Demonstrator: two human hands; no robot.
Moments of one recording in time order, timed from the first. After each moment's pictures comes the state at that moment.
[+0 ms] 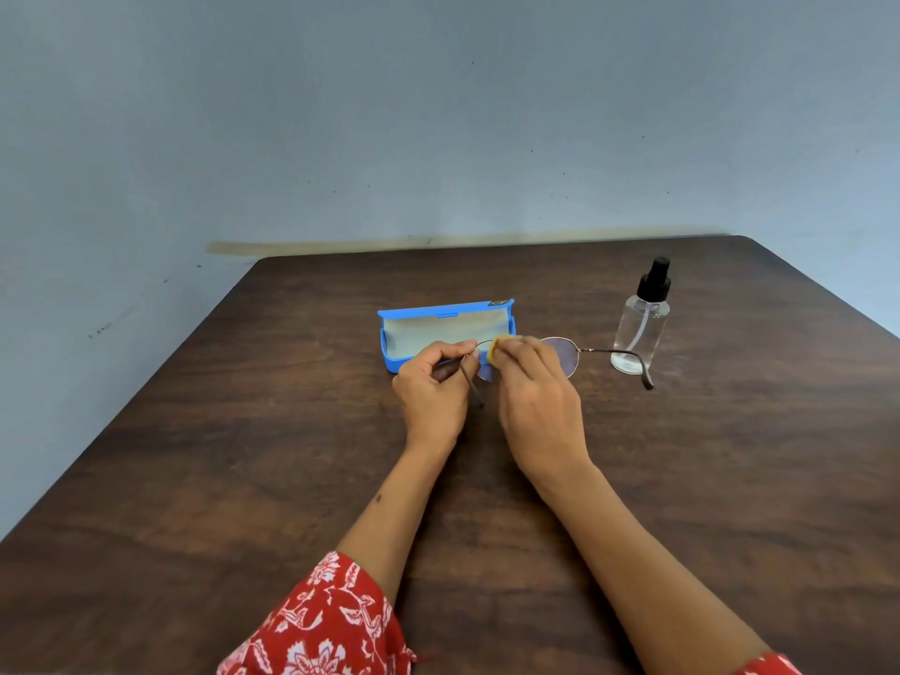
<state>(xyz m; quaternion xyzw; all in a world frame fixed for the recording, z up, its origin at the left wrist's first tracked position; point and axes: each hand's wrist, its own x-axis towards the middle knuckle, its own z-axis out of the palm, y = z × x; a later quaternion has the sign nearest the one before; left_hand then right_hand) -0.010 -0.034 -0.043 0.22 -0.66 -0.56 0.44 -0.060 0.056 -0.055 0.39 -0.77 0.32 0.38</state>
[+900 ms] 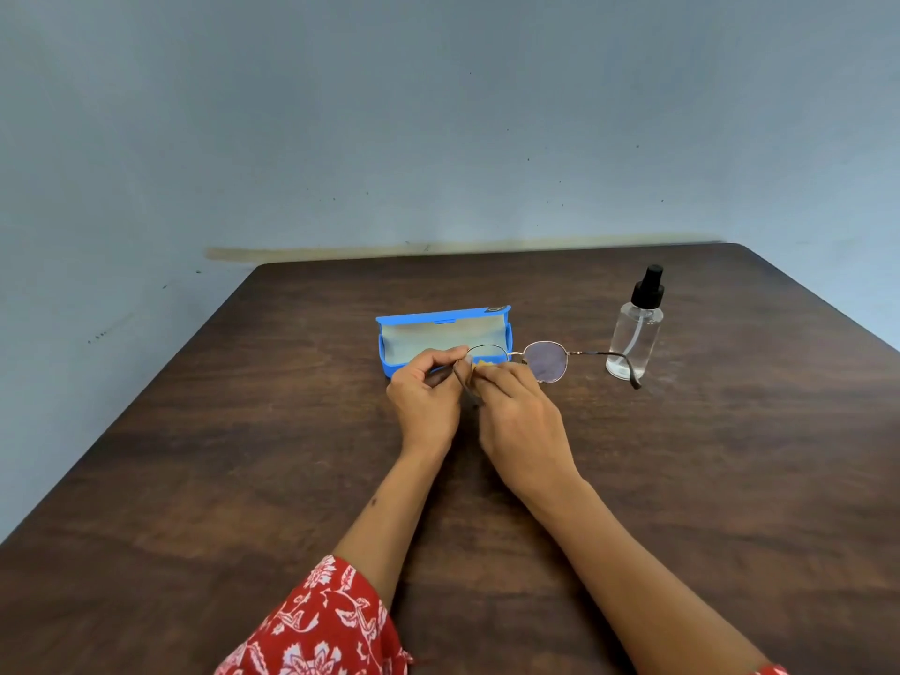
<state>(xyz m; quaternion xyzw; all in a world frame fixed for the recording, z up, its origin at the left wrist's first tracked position) -0.010 -0.036 -0.043 0.24 -0.64 -0.58 0.44 -0.047 0.054 -0.059 0.43 -0.78 0.30 0.34</state>
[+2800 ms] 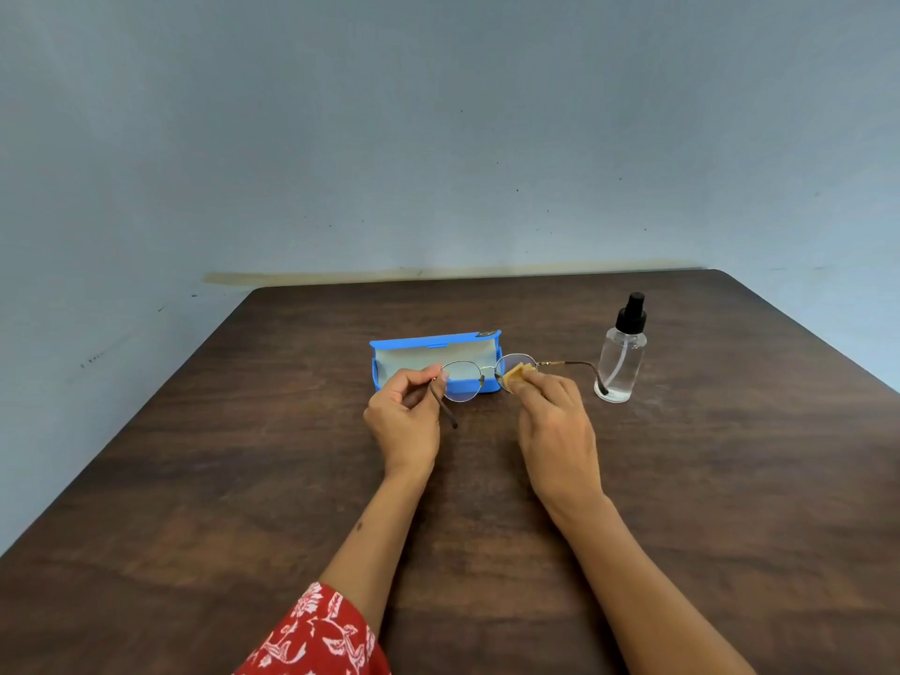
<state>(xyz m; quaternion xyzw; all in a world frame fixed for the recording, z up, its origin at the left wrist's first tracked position) -0.008 -0.046 -0.045 0.25 -0.63 -0.56 0.48 -0.070 0.083 -0.058 0.36 -0.80 0.37 0.30</state>
